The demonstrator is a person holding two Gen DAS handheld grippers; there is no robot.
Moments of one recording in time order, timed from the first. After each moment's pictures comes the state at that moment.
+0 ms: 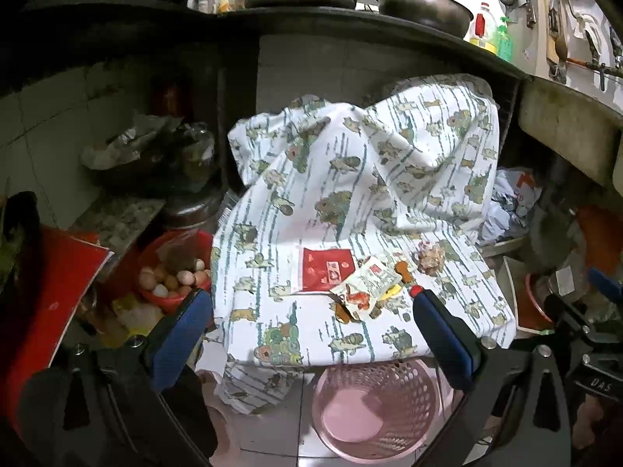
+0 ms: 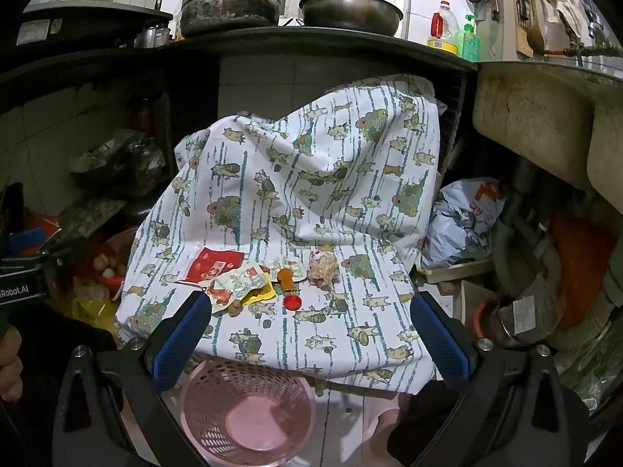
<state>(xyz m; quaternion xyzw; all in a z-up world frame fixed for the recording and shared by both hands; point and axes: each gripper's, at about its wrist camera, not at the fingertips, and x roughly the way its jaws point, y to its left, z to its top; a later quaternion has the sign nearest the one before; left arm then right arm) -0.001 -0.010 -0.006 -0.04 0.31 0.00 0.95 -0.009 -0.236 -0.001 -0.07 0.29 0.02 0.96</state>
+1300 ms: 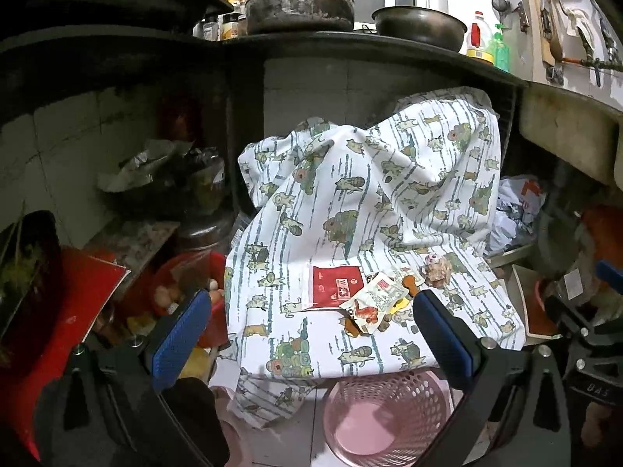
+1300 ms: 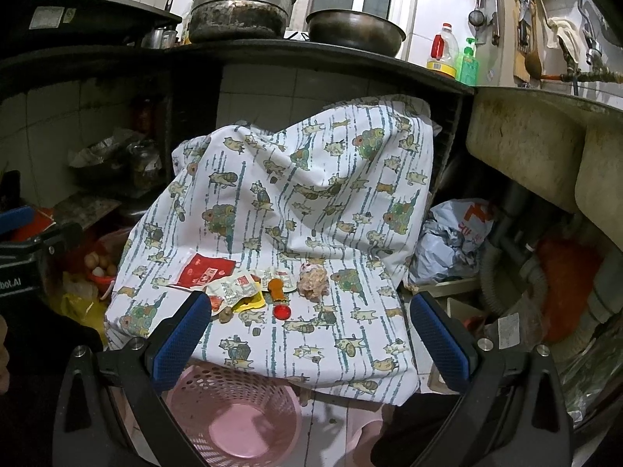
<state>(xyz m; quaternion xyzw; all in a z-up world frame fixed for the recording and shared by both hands) -0.009 -0.015 0.005 -0.02 0.28 0.02 0.96 -0.016 -0.236 0.005 -0.10 0.26 0.01 0.96</state>
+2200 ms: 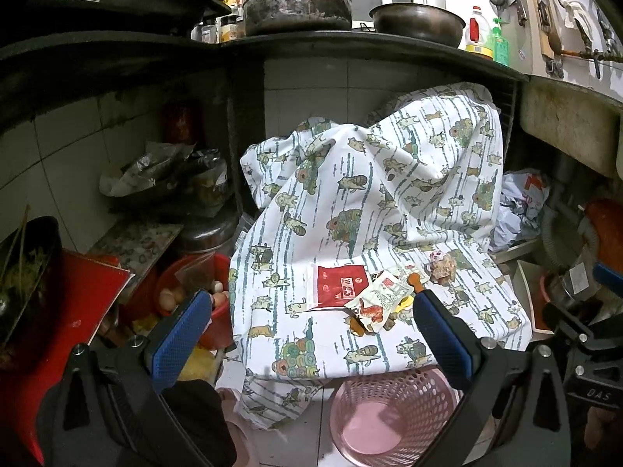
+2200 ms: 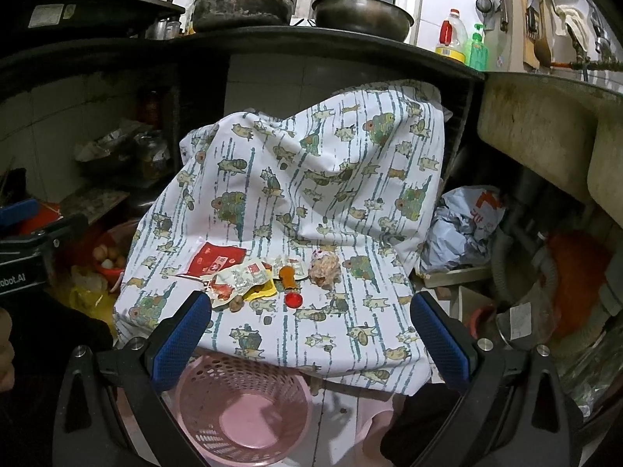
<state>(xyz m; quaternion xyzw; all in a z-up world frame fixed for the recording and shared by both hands) -0.011 -0.014 0.002 -0.01 0.29 0.03 0.96 -0.013 -0.232 -0.004 -0.08 0.29 0.03 0.95</state>
